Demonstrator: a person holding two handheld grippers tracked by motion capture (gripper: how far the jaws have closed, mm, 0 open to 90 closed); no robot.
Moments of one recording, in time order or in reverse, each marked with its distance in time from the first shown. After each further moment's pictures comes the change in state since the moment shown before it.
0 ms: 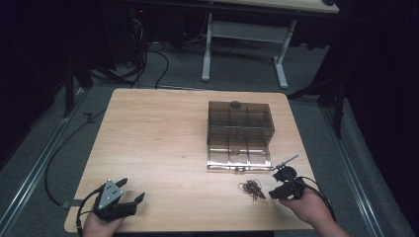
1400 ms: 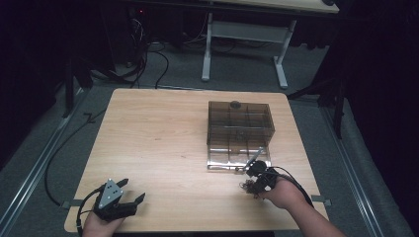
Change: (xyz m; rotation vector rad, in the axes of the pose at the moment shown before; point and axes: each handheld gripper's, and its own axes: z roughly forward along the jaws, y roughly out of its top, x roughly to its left) left arm 0.001 0.000 0.001 0.011 -0.017 0.003; right arm 0.040 0.056 0.032 0.131 -0.027 -0.219
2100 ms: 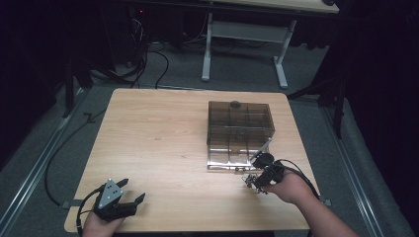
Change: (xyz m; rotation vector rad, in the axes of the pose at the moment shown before) left arm 0.000 0.000 0.000 0.001 -0.005 -0.001; right arm -0.013 -0.001 -0.035 -0.048 0.059 0.045
